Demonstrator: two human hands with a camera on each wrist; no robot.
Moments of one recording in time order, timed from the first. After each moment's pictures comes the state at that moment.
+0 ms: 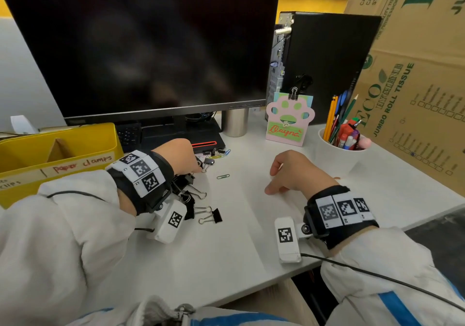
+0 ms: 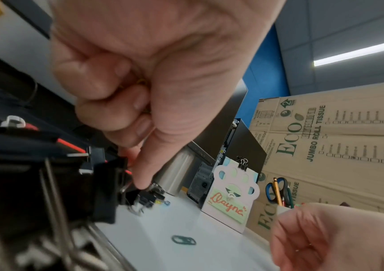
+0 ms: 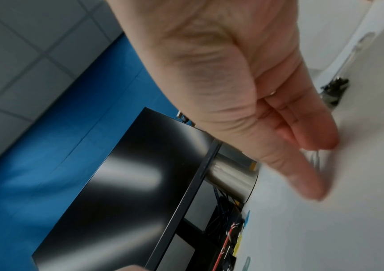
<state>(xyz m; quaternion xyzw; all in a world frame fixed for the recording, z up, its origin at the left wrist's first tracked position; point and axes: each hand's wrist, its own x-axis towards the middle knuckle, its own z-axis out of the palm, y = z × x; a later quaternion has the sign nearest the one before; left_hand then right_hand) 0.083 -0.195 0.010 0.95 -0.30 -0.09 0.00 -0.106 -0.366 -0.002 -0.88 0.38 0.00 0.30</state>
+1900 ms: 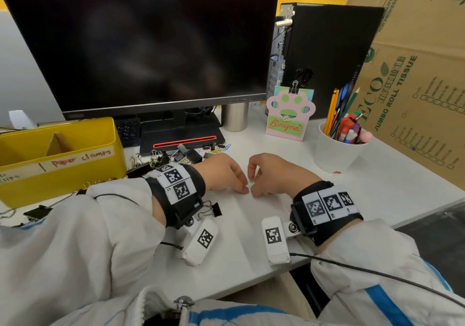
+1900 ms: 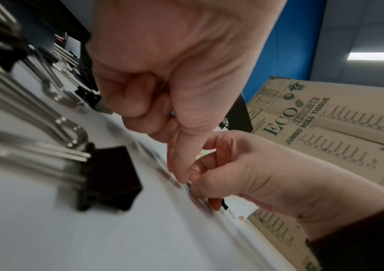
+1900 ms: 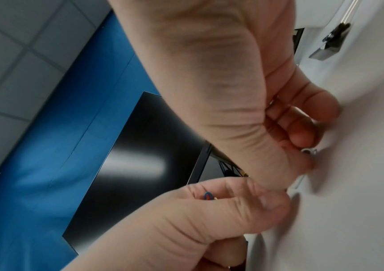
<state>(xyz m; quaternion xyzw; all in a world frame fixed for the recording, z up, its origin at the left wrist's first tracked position) 0.010 -0.215 -0.012 0.85 -0.40 -0.26 0.24 -0.097 -0.339 -0.012 -0.93 0.24 0.03 0.26</state>
